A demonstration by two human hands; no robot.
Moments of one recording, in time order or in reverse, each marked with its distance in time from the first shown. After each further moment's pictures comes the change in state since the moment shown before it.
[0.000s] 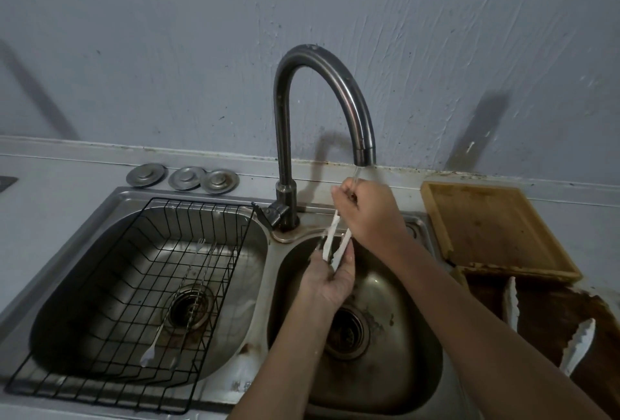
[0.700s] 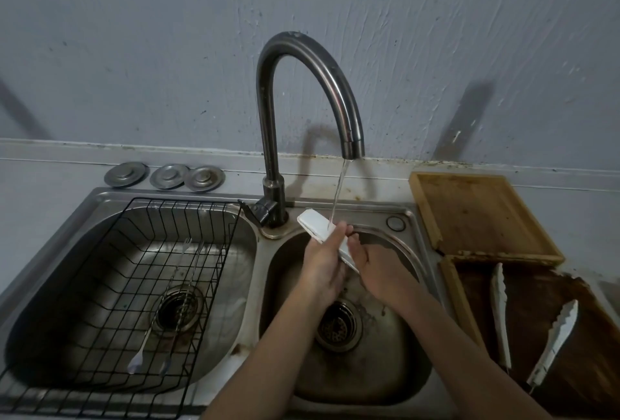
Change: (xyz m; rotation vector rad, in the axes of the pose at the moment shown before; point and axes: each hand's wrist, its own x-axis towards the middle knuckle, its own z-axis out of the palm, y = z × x) left_hand 0.010 -0.006 -0.003 0.777 -0.272 0.279; right_hand -0.071 0.043 0.012 -0.077 -0.342 0.568
